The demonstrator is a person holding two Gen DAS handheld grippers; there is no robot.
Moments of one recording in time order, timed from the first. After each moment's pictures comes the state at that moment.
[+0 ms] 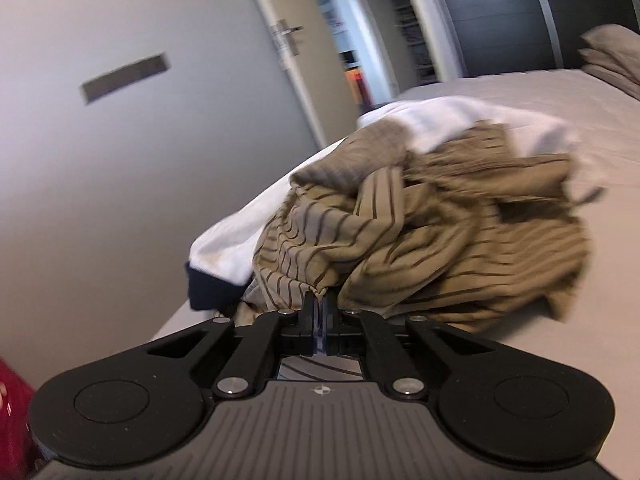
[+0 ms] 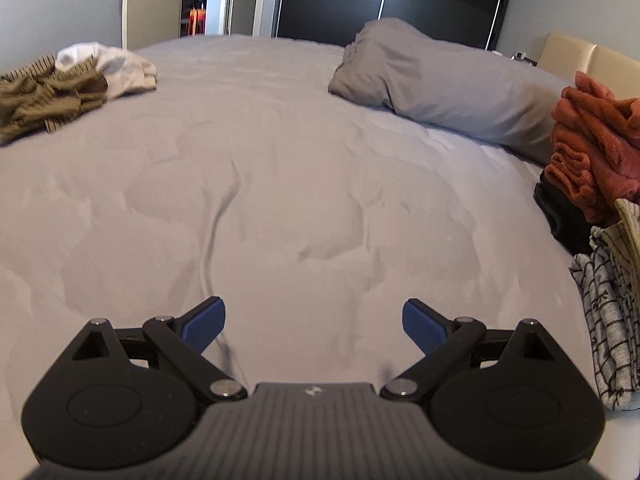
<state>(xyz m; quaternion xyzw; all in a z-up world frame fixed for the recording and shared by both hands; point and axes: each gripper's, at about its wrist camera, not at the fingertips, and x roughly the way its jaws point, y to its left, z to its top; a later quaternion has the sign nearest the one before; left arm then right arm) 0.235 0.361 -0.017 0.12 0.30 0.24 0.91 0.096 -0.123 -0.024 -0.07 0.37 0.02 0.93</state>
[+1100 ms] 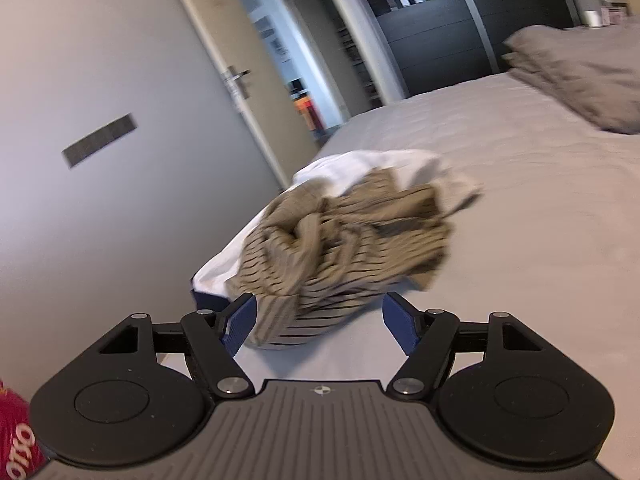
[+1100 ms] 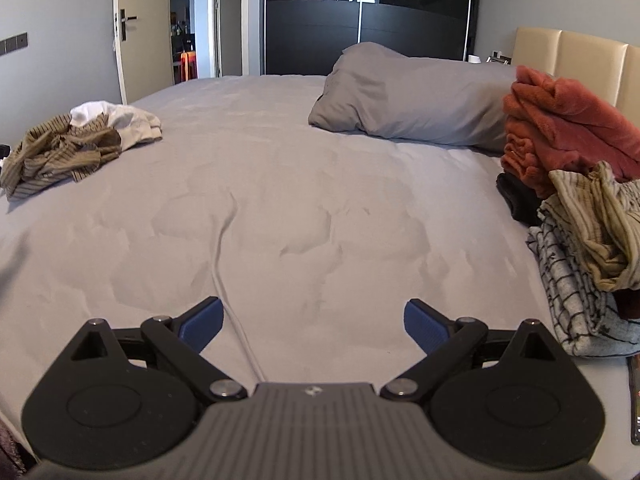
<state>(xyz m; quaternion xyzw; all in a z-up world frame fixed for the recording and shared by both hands) 0.152 0.266 0.041 0.17 0.29 0.20 0.92 0.019 -0.164 0.015 -0.01 0.34 0.02 0.94</state>
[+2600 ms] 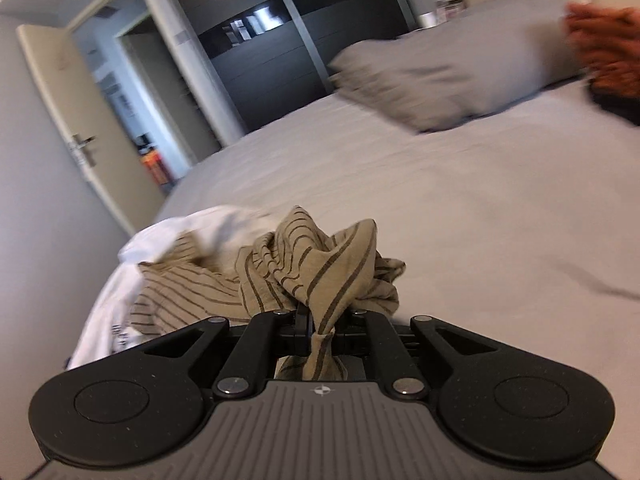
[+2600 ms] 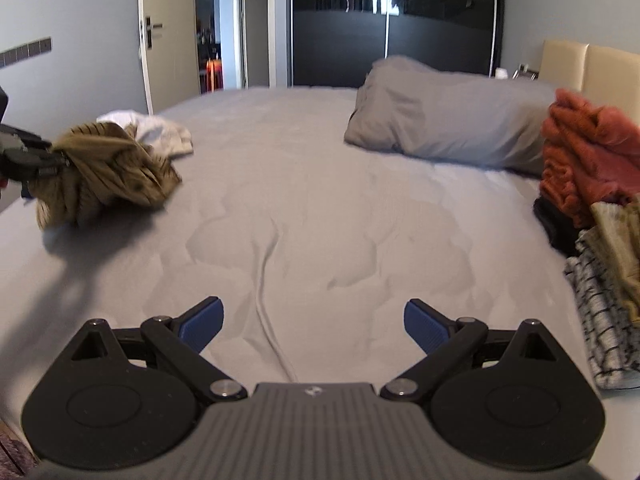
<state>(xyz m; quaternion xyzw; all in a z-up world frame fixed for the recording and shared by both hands) 0.110 0.128 0.053 0.23 0.28 -0.07 0.93 0.029 -0.139 0.036 0.00 0.31 0.06 0.95</state>
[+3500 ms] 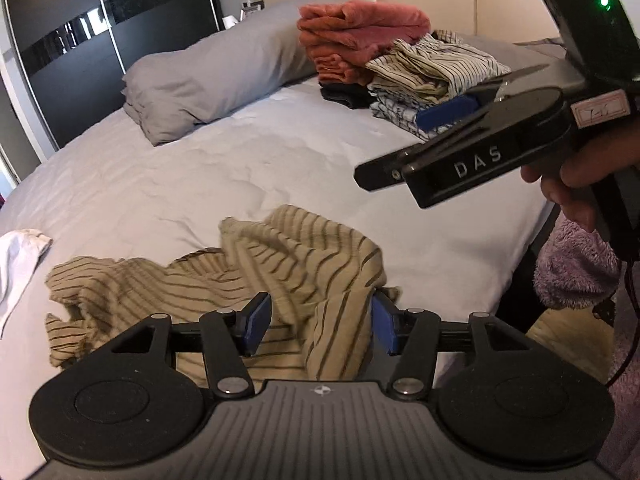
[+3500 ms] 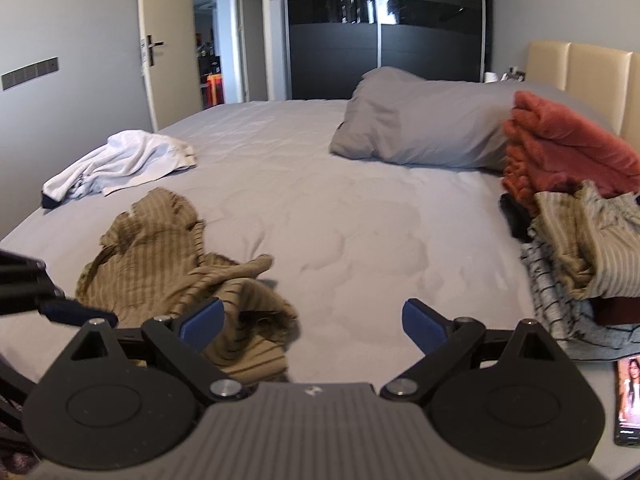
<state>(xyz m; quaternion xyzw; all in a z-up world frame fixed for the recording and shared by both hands) -0.074 -0.010 0.058 0.22 0.34 -0.32 0.86 -0.042 -0.186 0.068 0.02 0.31 0.07 0.95</state>
